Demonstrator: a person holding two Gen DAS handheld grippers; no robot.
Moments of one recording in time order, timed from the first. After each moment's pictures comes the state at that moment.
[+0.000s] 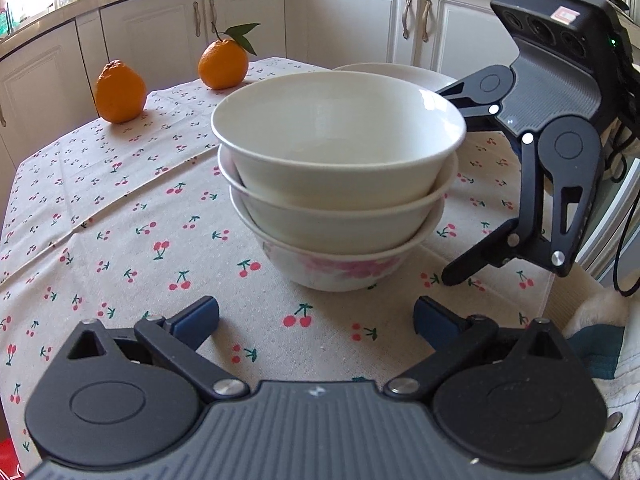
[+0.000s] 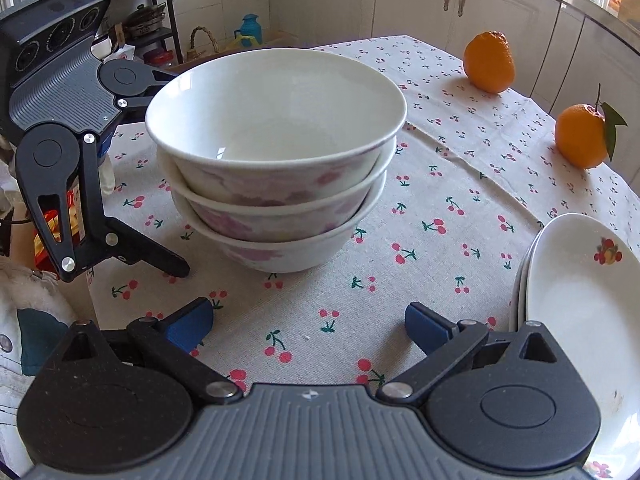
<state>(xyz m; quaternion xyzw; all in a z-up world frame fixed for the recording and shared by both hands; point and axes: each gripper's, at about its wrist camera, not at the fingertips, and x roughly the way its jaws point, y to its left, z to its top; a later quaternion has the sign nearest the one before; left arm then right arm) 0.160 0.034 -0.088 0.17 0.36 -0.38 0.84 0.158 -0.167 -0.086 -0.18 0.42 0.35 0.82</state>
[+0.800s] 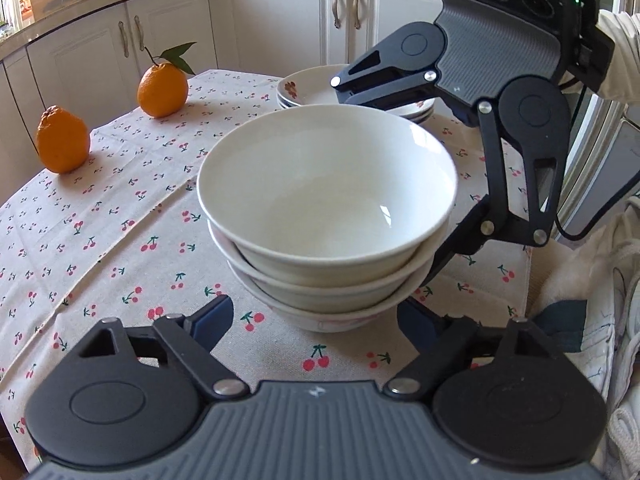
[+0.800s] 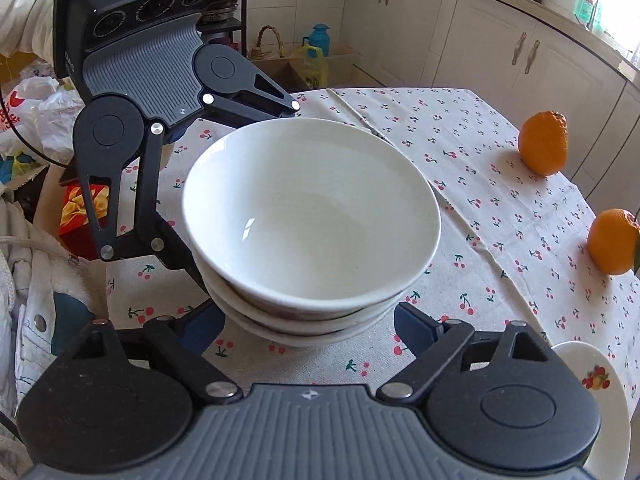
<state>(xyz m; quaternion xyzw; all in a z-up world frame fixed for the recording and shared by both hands) 0.191 0.028 -0.068 0.22 0.35 -0.47 0.78 0.175 -0.143 -0.054 -0.25 0.37 0.44 0.78</state>
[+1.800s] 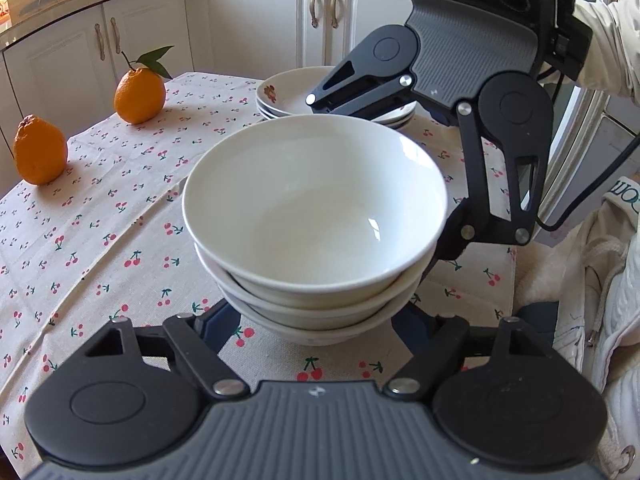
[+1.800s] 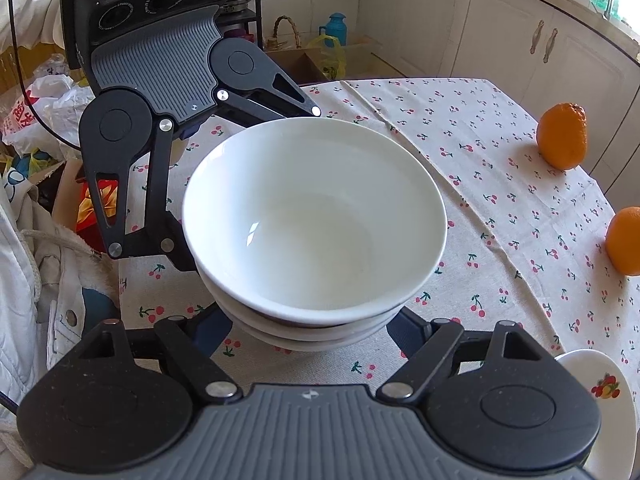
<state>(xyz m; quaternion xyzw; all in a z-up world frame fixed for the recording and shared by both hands) 0.196 0.024 -0.066 0.23 0.35 -0.50 0.76 0.189 -0.142 -0.054 -0.24 0.40 0.46 0.76</state>
